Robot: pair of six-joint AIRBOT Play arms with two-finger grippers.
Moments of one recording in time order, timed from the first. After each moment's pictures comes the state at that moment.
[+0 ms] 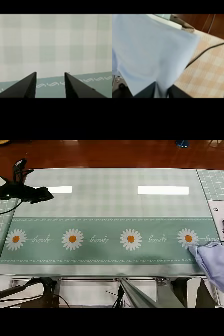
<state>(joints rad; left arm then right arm) 0.19 -1.35 1.16 1.15 -1.02 -1.27 -1.24 -0.67 0.95 -1.87 1.73 1.51</state>
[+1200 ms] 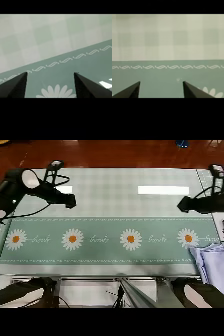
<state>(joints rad) -0.22 -1.31 1.20 1.44 -1.13 -1.45 -0.07 -0.99 0.96 -1.43 1.06 1.53</state>
